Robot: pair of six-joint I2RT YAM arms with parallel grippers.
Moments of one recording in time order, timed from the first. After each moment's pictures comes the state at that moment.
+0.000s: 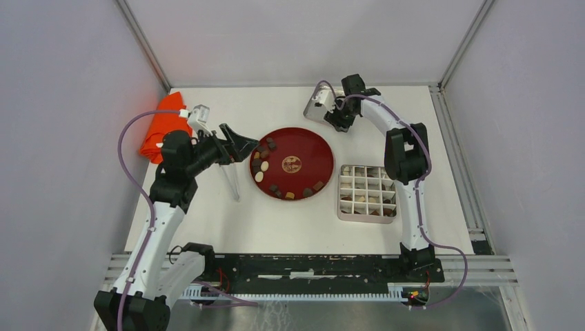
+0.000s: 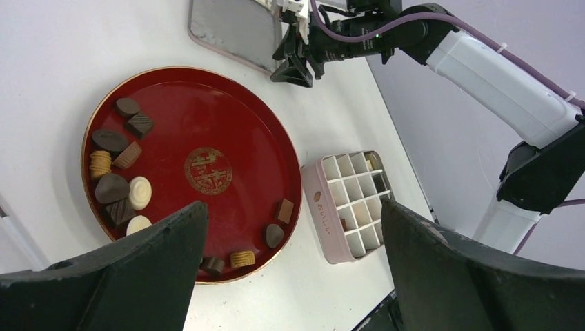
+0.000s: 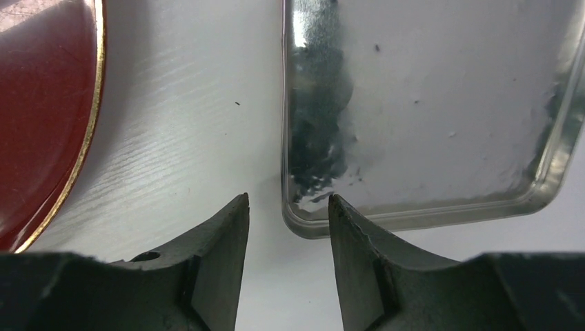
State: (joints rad) left arm -0.14 0.86 0.84 -0.20 0.50 -0.56; right arm 0.28 2.36 2.03 -0.72 -0.28 -0.87
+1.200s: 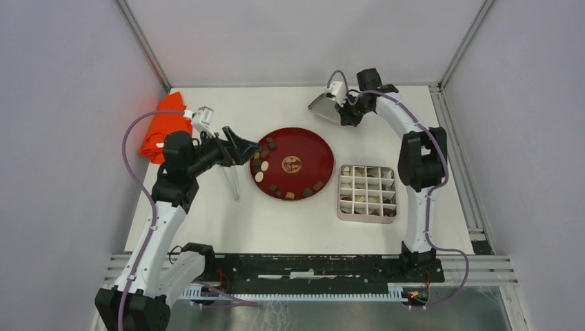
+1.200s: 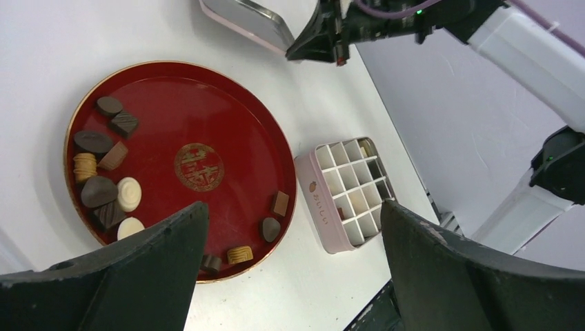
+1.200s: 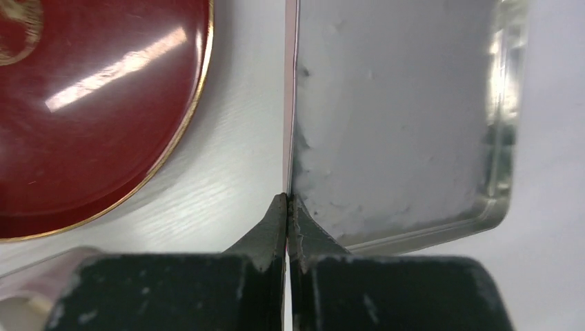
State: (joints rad) left arm -0.14 0.87 0.82 -0.20 0.54 -0.53; right arm 0.23 2.23 1.91 -0.73 -0.44 -0.80
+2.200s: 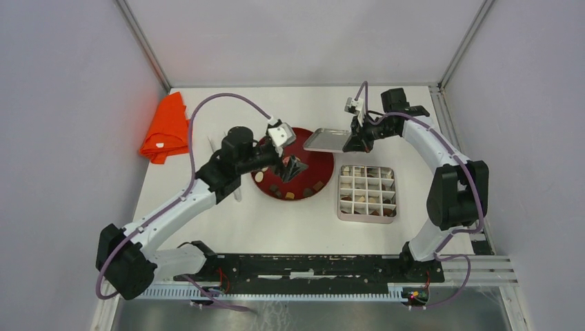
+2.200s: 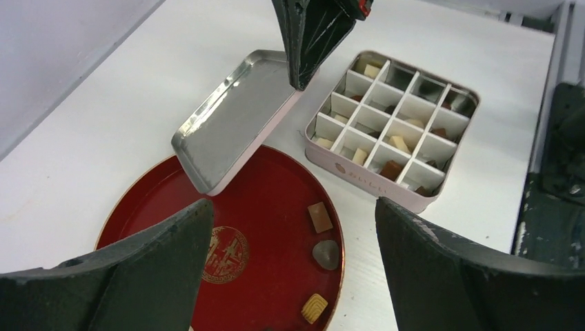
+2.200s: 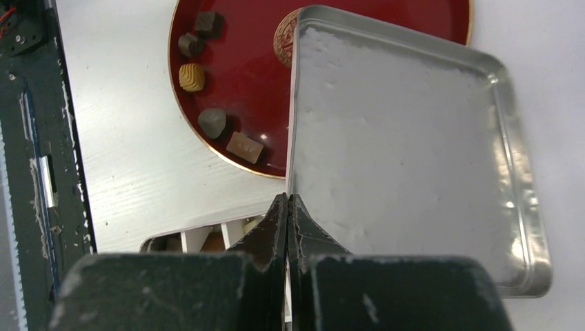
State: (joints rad) left arm -0.62 1.13 0.90 0.00 0.44 0.14; right arm 0.16 1.71 1.41 -0.78 -0.94 -0.73
